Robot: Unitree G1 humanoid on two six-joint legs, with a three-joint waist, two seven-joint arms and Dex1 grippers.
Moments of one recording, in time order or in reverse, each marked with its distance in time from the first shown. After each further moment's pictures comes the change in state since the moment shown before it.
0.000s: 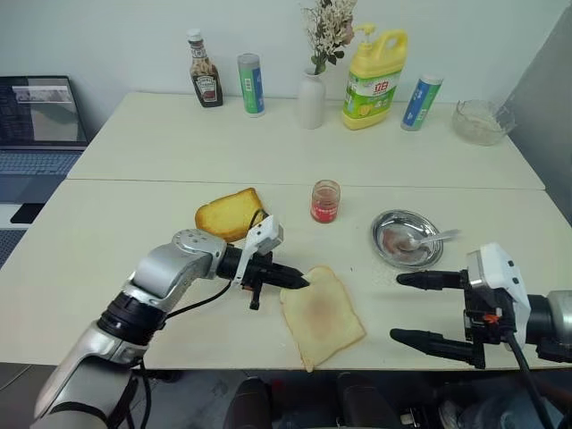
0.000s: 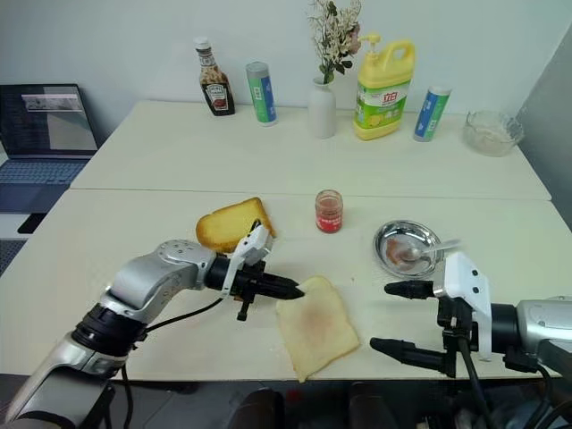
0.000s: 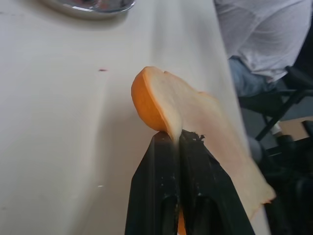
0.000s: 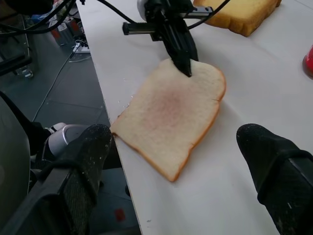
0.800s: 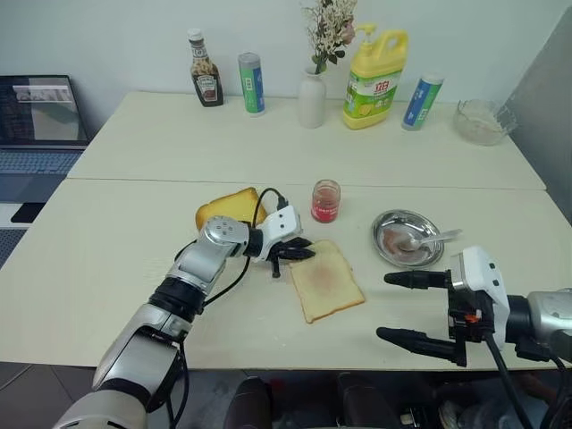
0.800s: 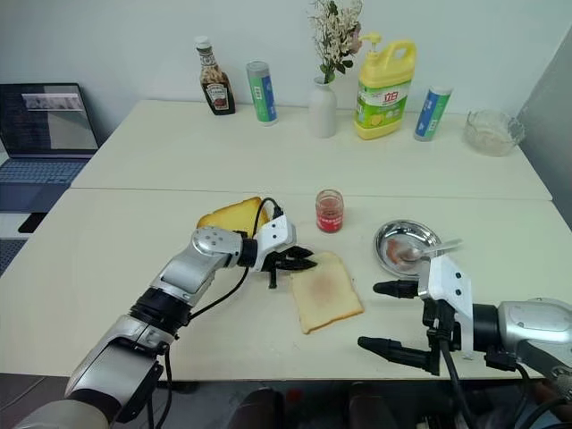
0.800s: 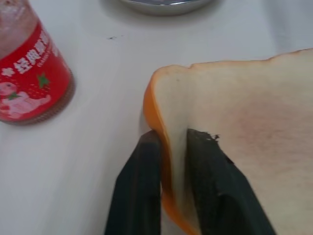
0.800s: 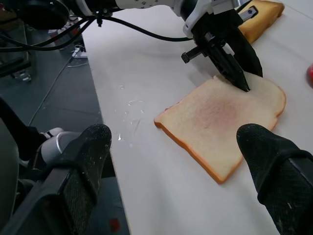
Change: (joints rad) left arm -0.112 -0.189 0.021 0.339 0.355 -0.440 0.147; right arm -0.037 0.031 0.106 0.004 -0.044 -0.056 -0.058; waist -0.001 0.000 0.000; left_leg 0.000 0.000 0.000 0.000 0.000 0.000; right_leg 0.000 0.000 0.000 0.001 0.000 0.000
